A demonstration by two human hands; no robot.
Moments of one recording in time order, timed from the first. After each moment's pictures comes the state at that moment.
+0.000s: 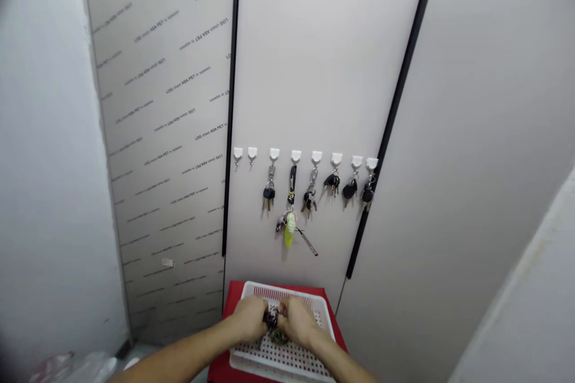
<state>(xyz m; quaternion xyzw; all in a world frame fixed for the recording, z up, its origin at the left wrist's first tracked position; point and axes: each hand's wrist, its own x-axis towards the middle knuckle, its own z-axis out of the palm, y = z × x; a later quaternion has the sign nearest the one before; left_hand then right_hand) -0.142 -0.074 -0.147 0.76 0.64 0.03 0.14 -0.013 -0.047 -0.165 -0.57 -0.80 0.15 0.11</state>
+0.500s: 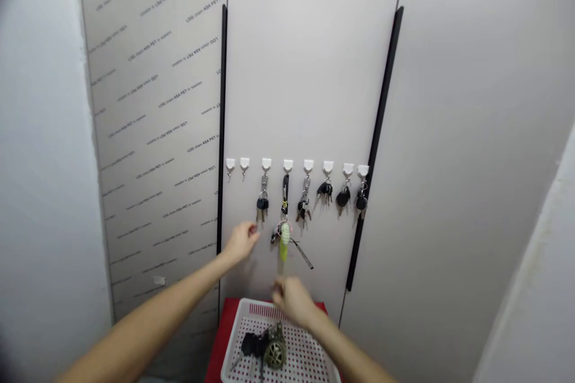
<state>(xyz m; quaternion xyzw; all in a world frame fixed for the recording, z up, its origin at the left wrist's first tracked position) -0.169 -0.003 -0.039 0.68 0.63 0.37 0.05 -0.016 -0.031 -0.100 -0.49 -0.84 0.13 0.20</state>
